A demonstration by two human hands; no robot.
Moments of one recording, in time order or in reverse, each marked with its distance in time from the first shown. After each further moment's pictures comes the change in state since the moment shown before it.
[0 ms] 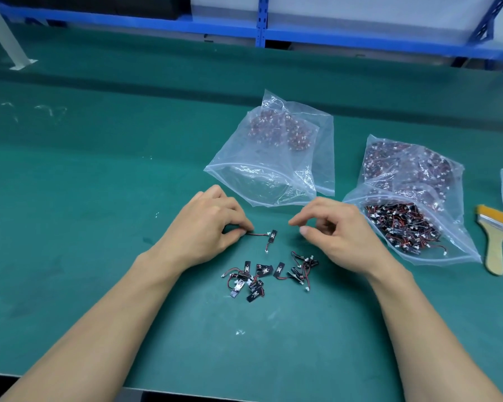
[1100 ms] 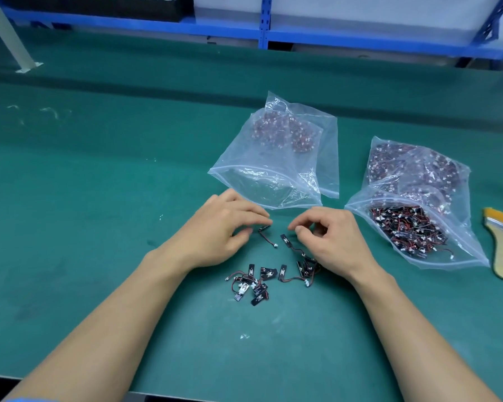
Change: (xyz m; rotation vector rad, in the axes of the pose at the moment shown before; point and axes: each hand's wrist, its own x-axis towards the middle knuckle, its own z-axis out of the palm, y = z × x) left_hand 0.007 0.005 -0.002 -0.076 -0.116 0.030; right_hand 0.006 0.001 0.027 -0.085 0.170 0.109
